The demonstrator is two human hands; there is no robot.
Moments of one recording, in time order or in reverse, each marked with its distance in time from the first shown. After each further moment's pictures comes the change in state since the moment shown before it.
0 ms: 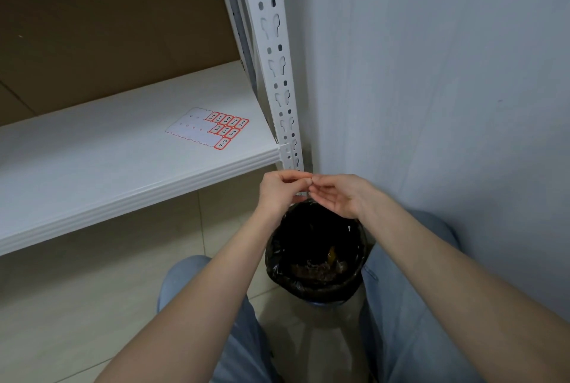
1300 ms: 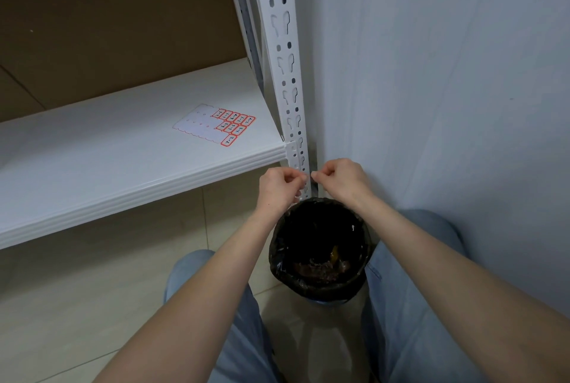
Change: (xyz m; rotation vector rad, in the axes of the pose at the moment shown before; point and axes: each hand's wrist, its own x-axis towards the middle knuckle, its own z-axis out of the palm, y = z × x) left_hand 0.006 -0.002 -0.008 0.364 0.154 0.050; right_hand 0.005 -0.002 0.009 -1.271 0.366 -0.545
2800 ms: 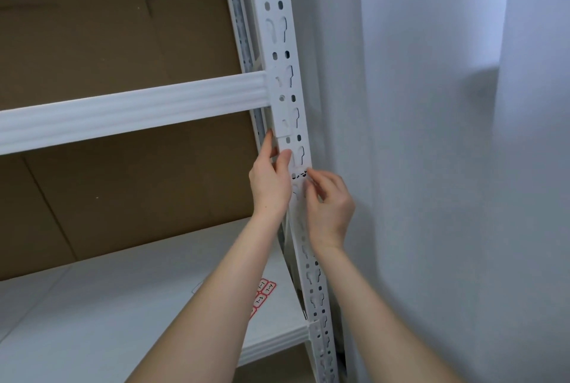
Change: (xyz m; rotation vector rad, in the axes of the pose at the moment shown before) left_hand 0.102 0.247 -0.118 -0.248 0.426 0.636; right_hand 0.083 -0.197 -0.105 0.782 0.948 -0.660
